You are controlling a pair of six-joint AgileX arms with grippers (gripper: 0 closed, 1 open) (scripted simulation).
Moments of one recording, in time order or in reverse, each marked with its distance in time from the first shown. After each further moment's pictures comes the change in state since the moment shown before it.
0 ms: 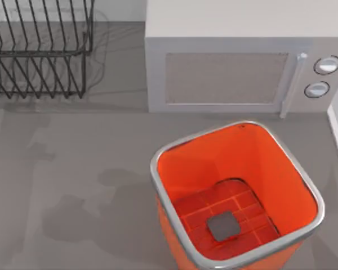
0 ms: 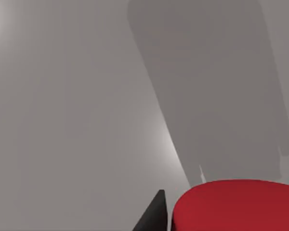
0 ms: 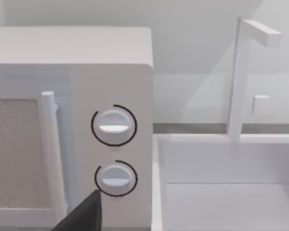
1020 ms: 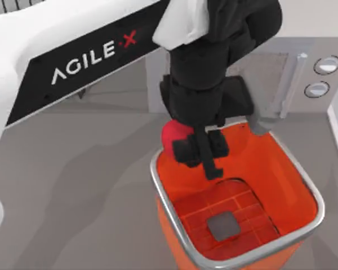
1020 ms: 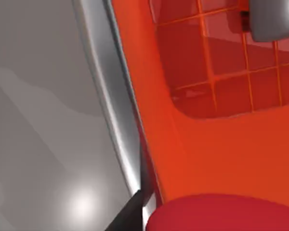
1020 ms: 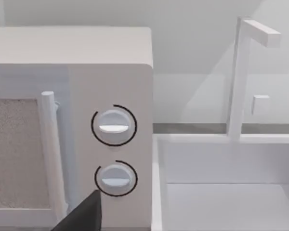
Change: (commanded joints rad) left arm -0.943 0.512 0.681 -0.203 0.009 0.170; right arm 0.000 0.000 0.000 0.000 0.000 0.000
